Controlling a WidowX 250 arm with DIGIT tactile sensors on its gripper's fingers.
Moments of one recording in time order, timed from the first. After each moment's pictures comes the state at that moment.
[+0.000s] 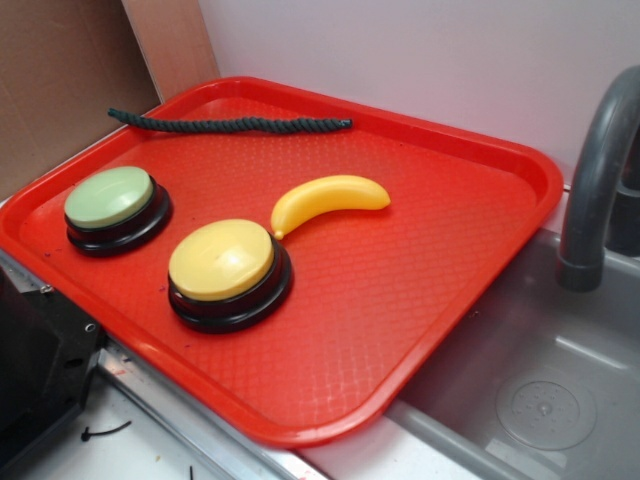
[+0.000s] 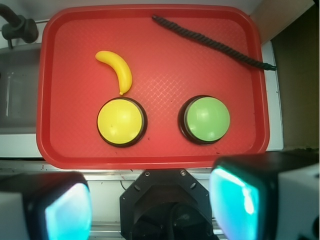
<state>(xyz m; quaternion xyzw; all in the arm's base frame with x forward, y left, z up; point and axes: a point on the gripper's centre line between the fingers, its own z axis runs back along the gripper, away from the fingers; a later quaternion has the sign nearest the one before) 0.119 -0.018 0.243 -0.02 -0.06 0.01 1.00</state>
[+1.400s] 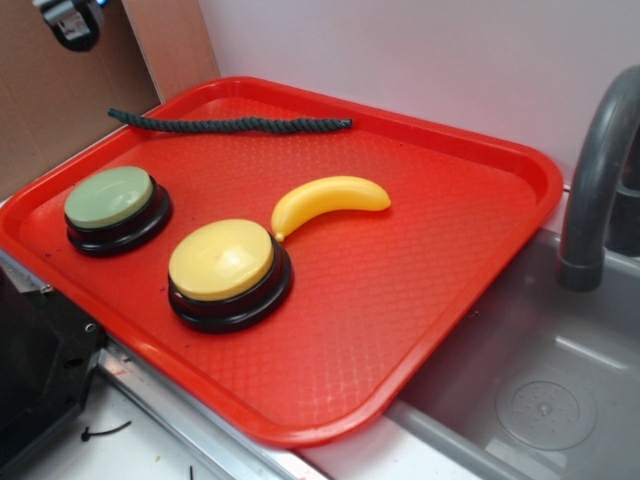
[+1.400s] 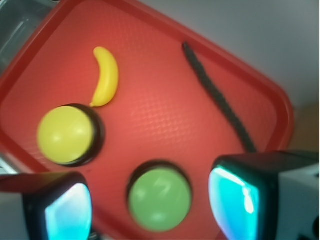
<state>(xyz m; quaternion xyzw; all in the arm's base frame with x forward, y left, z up) 0.204 0.062 0.164 -0.03 -0.09 -0.31 0.95</state>
